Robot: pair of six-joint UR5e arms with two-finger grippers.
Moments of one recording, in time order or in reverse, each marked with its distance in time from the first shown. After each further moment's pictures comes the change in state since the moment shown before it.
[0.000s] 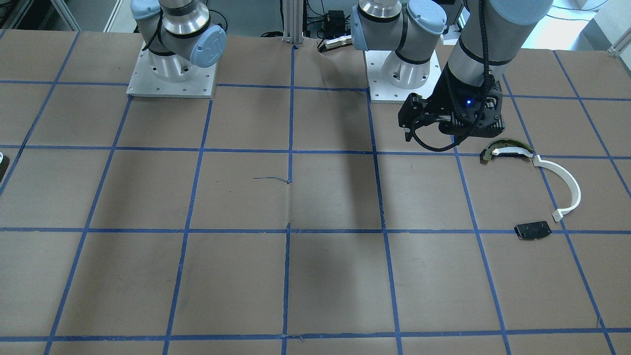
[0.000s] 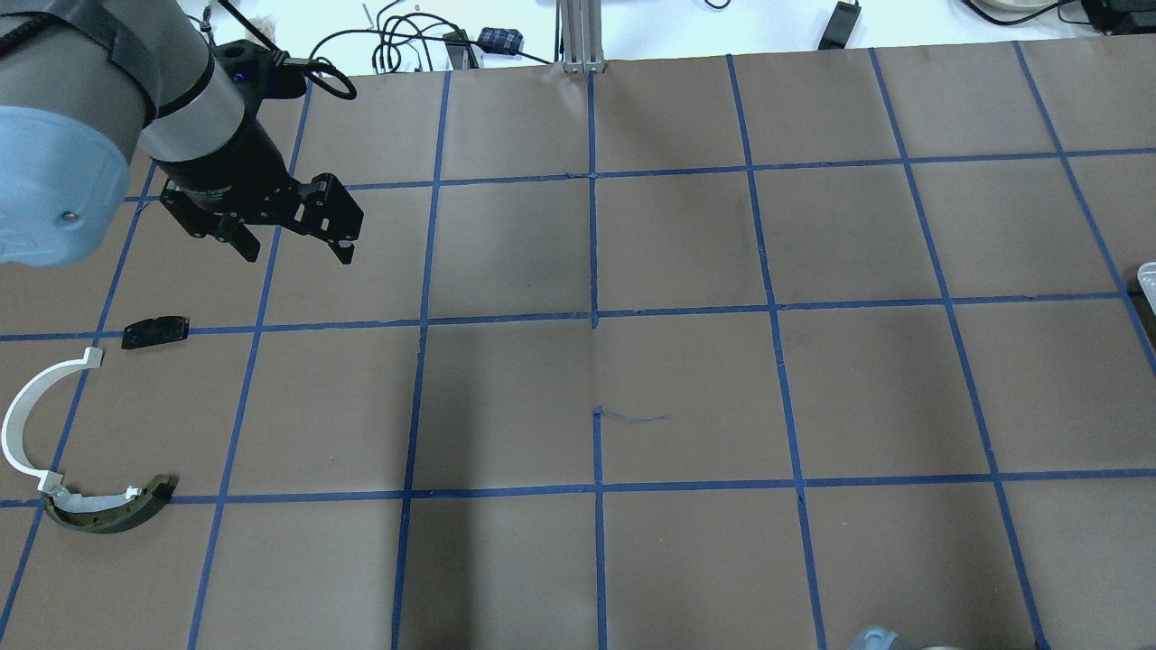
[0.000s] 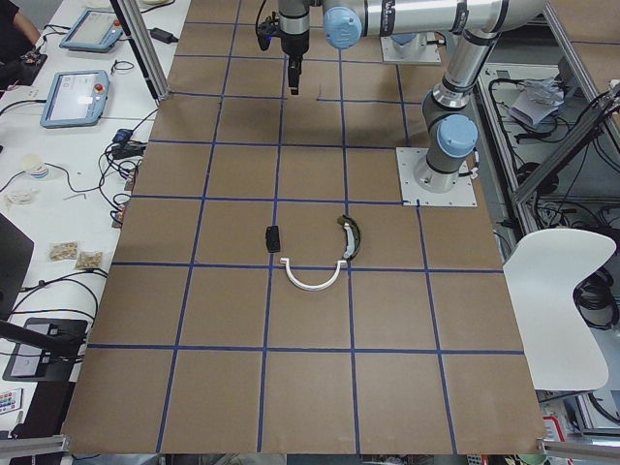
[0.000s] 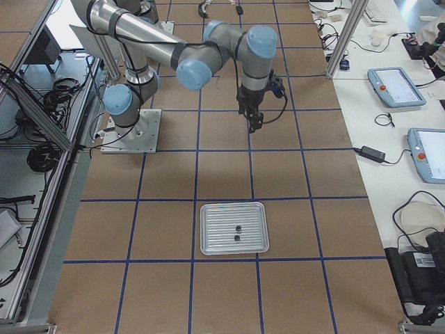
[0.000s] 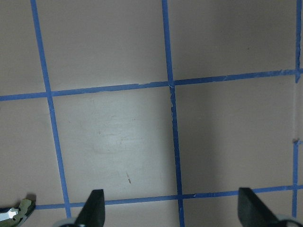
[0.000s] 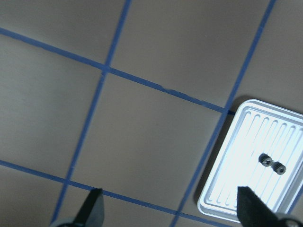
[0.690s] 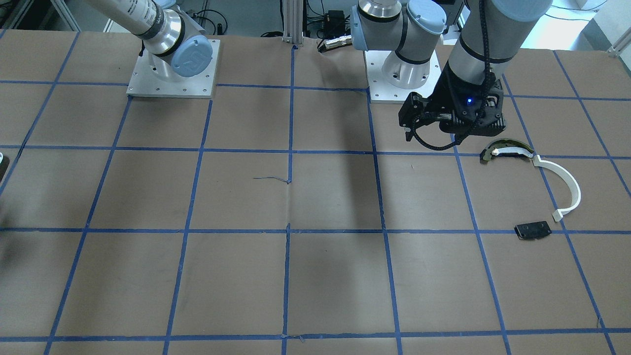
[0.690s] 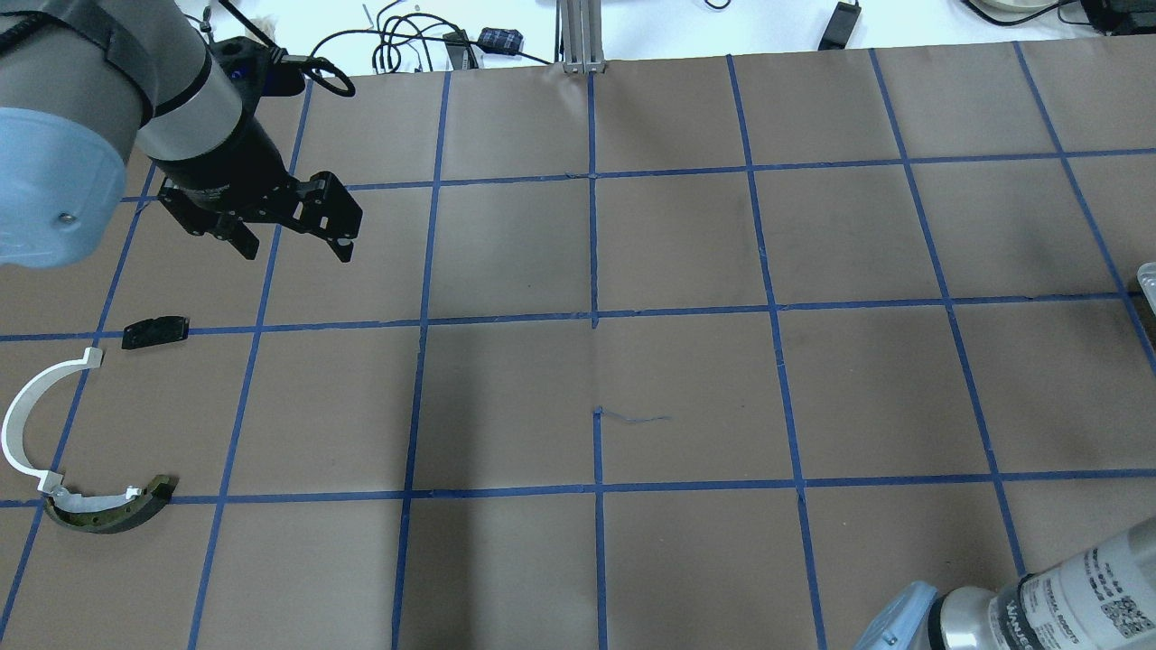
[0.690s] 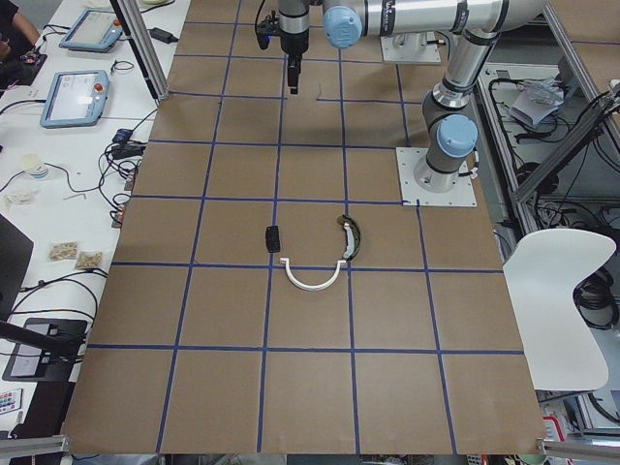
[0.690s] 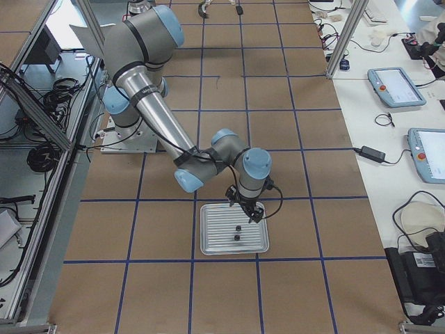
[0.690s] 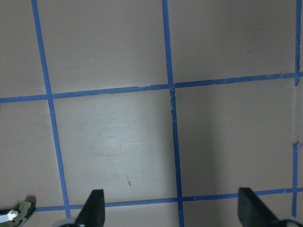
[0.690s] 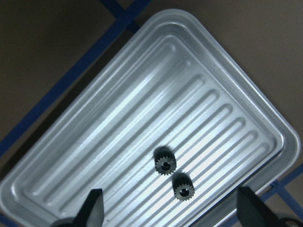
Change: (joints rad) left arm 0.000 0.005 0.001 0.004 0.000 0.003; right arm -0.250 0.390 0.015 -0.492 0.014 -0.703
